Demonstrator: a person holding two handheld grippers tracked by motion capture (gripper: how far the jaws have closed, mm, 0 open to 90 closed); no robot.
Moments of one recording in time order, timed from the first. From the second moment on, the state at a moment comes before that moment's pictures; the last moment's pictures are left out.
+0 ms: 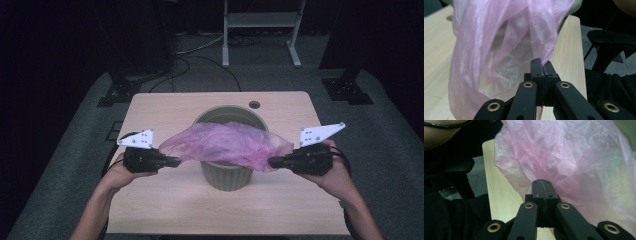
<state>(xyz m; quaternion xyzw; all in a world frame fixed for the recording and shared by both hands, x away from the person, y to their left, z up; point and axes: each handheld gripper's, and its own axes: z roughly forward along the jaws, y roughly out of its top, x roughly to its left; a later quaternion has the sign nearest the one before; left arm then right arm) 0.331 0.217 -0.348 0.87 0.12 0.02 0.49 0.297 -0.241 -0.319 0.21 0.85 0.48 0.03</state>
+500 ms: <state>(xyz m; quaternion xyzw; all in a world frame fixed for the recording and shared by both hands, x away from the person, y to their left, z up) 0.342 0.208 -0.382 0.88 0.14 0.00 0.45 0.304 -0.233 -0.355 0.22 0.88 0.43 0.00</state>
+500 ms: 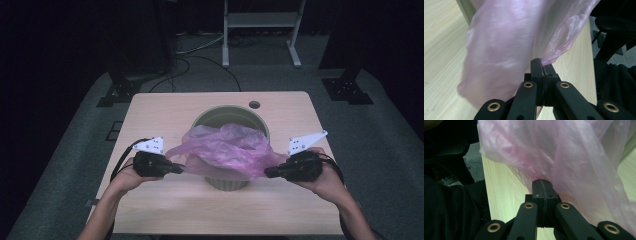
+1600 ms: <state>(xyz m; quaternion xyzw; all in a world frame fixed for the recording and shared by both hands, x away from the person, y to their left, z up) 0.312 0.260 -0.355 0.88 0.17 0.02 0.45 0.261 -0.299 -0.323 0.24 0.85 0.47 0.03</state>
